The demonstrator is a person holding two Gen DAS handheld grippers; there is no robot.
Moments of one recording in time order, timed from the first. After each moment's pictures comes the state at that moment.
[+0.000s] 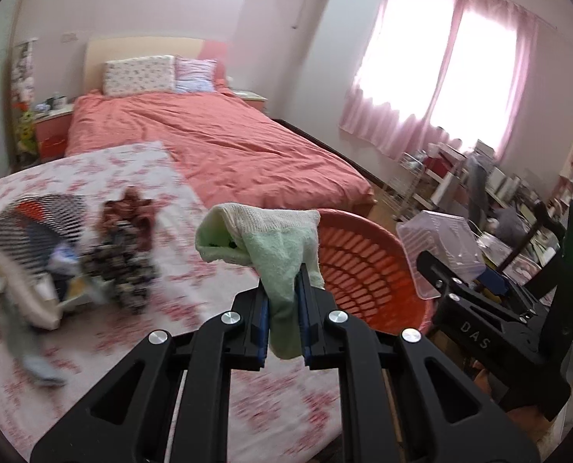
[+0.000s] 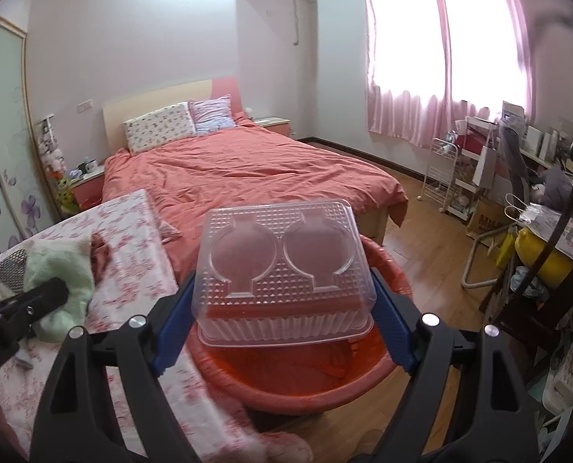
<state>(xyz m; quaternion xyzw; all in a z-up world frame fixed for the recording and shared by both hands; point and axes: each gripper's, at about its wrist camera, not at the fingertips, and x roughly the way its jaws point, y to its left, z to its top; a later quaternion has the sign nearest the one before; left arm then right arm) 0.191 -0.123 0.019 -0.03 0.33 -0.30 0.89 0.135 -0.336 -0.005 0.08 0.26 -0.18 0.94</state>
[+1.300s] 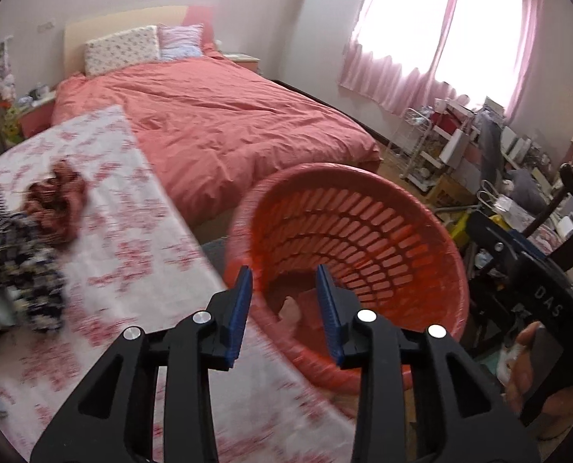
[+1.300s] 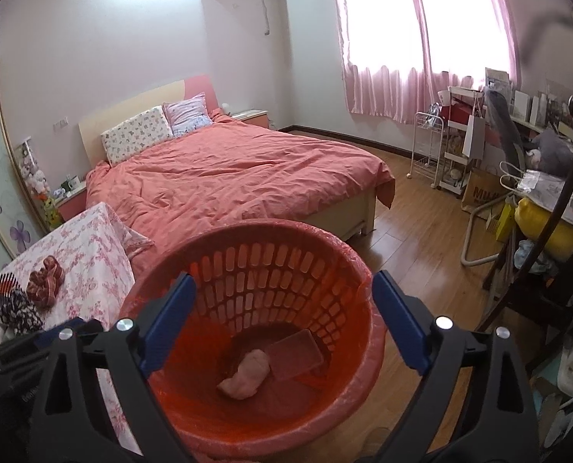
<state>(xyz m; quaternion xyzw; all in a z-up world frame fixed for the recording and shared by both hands) 0.206 -0.178 -0.017 0.02 0.39 -0.27 0.88 0.157 -0.413 -0.039 0.12 0.27 -0.20 0.93</state>
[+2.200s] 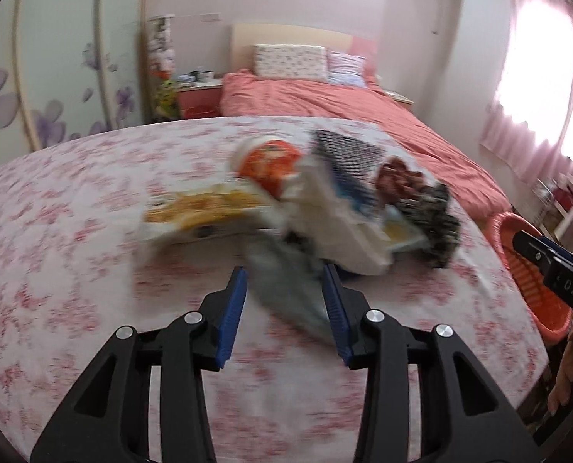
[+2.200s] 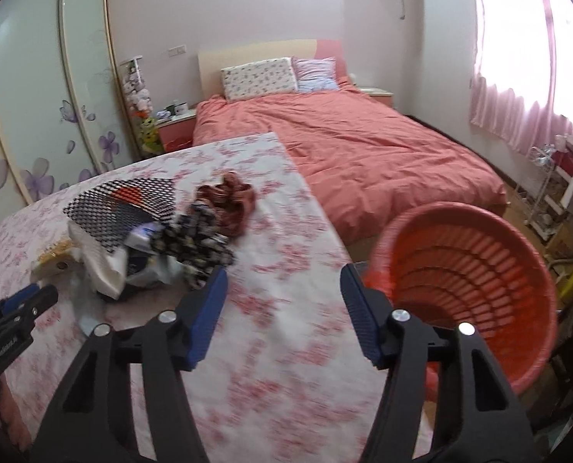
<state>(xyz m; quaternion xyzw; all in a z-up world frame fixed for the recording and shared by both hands) 0.185 0.079 -0.007 -0.03 0.36 -0.02 0.93 0.209 -0.186 -0.032 0.04 0.33 0.01 0.94</state>
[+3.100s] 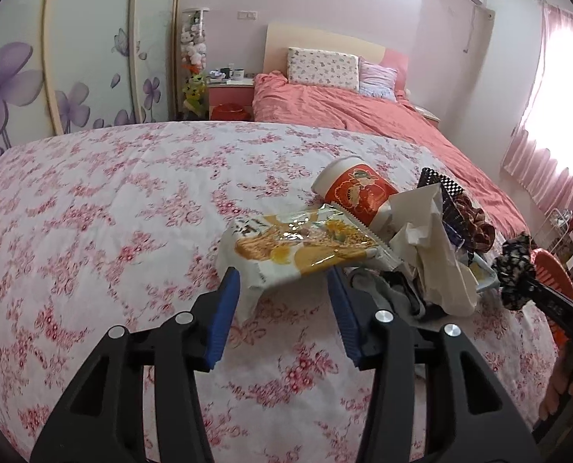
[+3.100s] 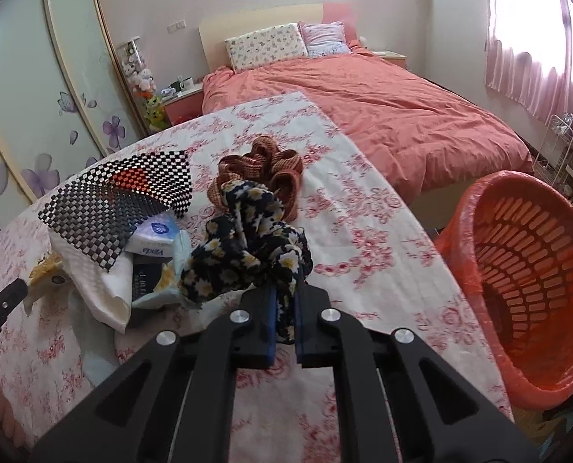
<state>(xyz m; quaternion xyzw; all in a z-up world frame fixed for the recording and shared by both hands) 0.214 0.150 -0.011 -0.06 0.36 0.01 0.93 0.260 -0.148 -0.066 0.07 0.39 0.02 0.92</state>
